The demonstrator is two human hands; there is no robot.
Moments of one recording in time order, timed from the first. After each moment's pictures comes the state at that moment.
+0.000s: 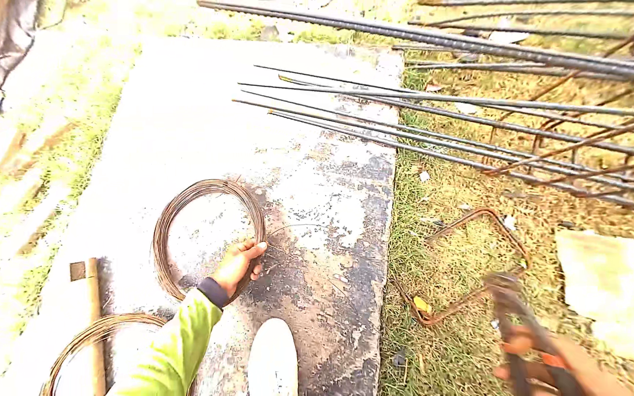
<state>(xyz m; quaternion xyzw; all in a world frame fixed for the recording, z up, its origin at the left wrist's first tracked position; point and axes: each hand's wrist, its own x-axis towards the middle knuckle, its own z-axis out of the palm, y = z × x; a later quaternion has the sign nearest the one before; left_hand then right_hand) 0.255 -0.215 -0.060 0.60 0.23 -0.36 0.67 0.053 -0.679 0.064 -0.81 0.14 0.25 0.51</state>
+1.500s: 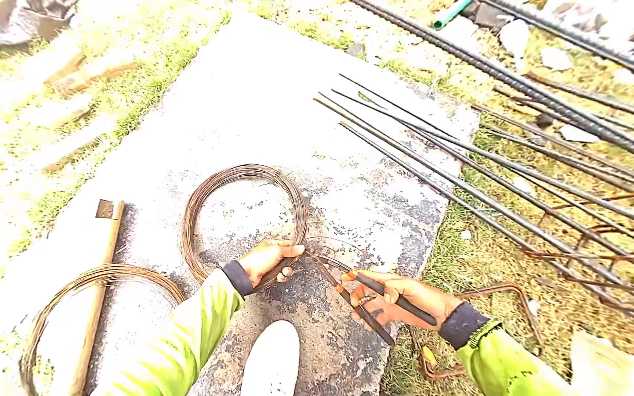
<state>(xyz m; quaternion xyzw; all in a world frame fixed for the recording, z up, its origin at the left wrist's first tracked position) 0.257 -0.200 -0.043 0.49 0.25 -0.42 0.72 0.267 -0.532 -0.038 -0.40 0.09 0.66 0.64</state>
